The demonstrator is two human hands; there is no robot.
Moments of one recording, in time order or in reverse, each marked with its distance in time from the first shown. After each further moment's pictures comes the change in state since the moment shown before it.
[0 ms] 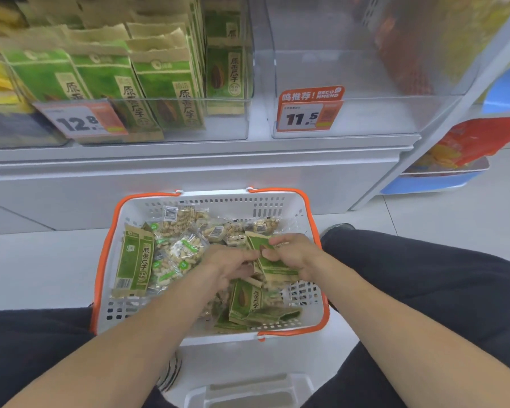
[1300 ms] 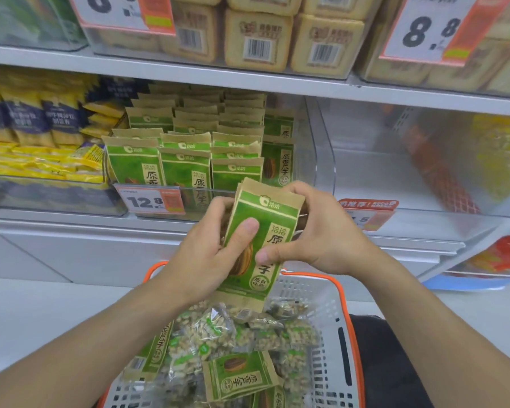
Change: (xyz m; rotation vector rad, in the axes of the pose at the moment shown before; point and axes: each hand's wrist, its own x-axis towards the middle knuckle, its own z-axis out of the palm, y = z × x) left_hand -0.105 0.139 -0.095 0.432 0.190 1.121; right_hand -0.098 -0.201 0.023 -0.506 0.020 -1.007
